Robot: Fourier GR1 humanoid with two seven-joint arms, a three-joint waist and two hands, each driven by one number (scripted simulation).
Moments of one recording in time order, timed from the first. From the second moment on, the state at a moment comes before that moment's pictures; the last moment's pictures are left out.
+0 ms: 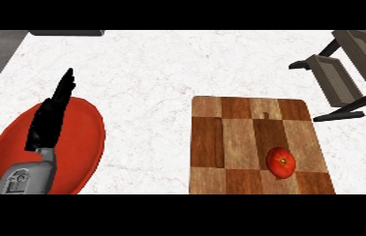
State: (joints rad) left arm -0.16 0.25 0.08 -1.46 -0.19 0.06 0.07; right arm -1.14 -0.91 -0.14 -0.79 0.57 0.52 0.14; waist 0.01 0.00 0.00
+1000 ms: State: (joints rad) left arm -0.16 0.24 0.09 -1.48 -0.19 0.05 0.08; right arm -1.23 -1.09 -0.44 -0.66 0.41 0.48 0.25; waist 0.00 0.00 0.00
